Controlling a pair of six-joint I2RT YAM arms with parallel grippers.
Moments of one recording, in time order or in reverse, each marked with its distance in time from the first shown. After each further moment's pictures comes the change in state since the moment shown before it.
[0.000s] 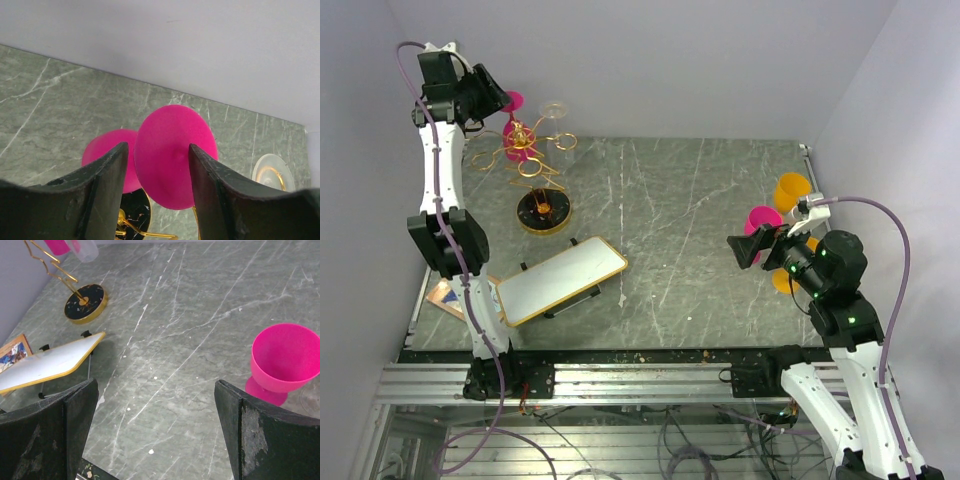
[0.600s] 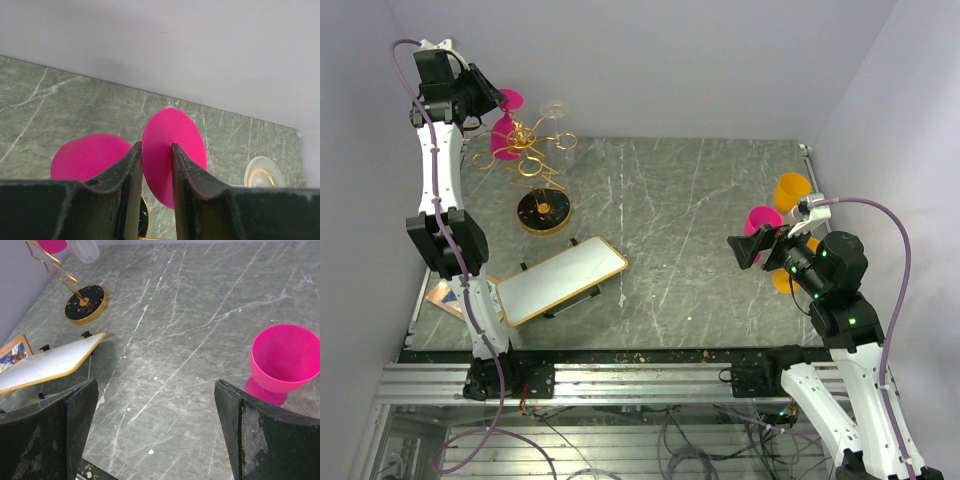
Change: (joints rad) left arm 0.013 -0.002 0.000 0.035 0.028 -0.016; right arm 0.000 -0.006 -0.001 0.000 0.000 -0.002
